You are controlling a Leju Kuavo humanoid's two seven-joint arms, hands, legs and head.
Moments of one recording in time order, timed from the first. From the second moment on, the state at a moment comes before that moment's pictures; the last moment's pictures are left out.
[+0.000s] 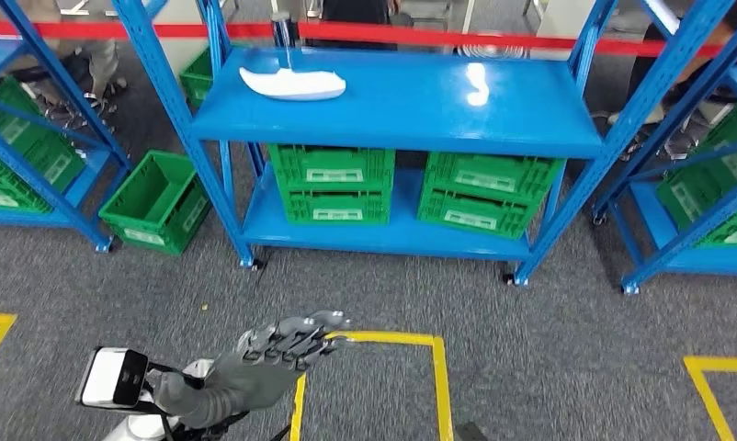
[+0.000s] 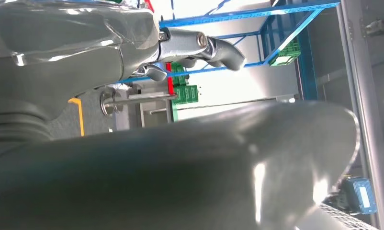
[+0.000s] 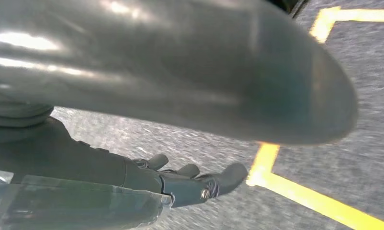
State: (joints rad) left arm -0.17 0.22 -0.71 -1.76 0.53 -0.68 -0.62; right arm -0.07 -0.07 0.84 -0.26 -0.56 -0.06 0.16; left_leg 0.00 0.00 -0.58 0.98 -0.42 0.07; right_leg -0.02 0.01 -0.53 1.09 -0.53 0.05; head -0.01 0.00
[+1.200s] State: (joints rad) left arm -0.17 0.22 -0.73 -1.75 0.54 -0.68 -0.62; right arm -0.05 -0.07 0.84 -0.26 -0.59 -0.06 0.15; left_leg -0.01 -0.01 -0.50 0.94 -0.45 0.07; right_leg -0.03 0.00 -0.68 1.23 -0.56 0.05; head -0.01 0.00
